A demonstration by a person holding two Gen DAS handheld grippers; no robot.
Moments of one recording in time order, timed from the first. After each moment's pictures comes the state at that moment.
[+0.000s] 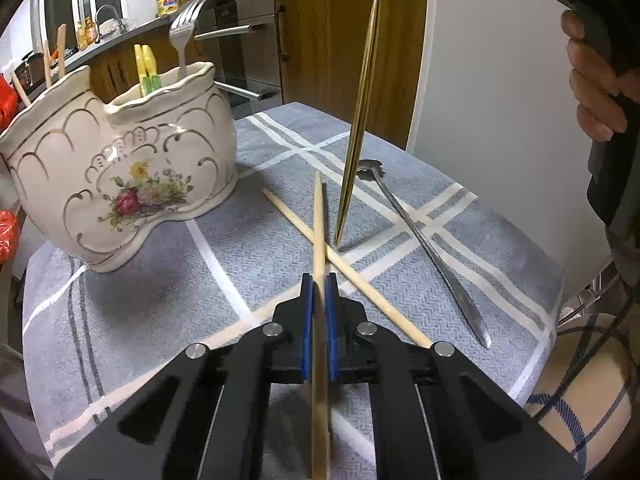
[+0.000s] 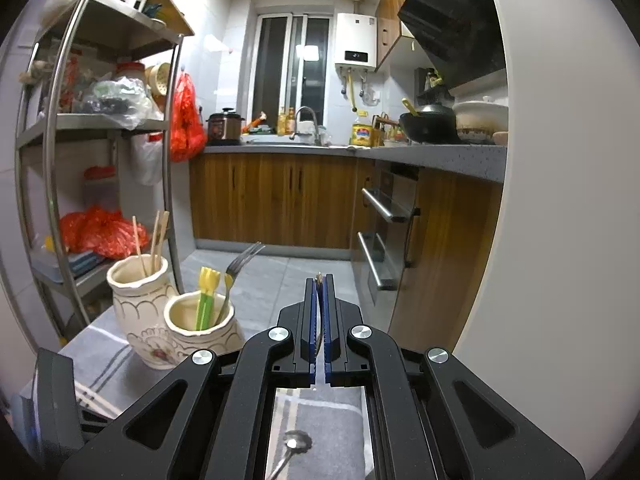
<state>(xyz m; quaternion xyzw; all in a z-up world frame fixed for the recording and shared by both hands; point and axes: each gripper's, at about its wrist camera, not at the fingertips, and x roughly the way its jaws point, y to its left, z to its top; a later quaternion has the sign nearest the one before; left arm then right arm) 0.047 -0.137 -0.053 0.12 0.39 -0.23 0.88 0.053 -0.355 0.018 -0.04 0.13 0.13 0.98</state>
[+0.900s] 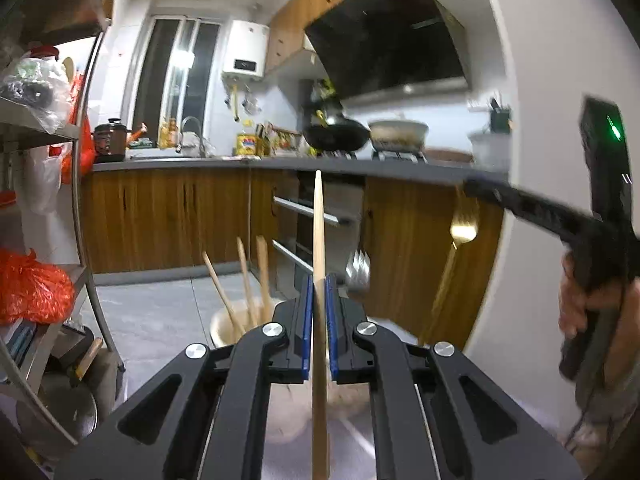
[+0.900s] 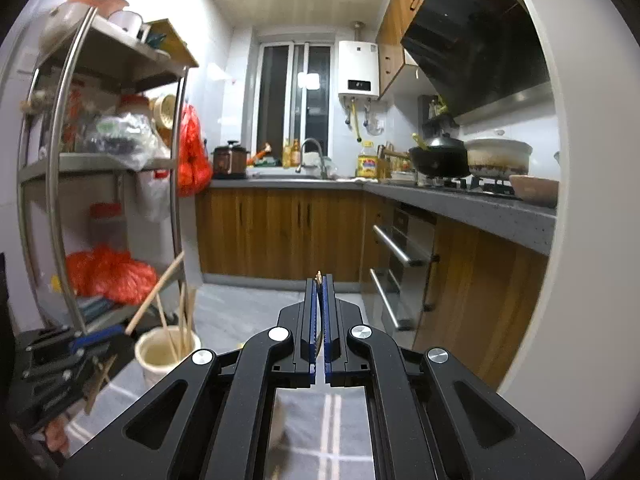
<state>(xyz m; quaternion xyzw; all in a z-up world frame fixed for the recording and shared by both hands) 0.067 -0.016 0.083 -0.02 0.10 -0.17 0.98 0.067 -0.310 0.070 -0.01 0.08 0.14 0.99</state>
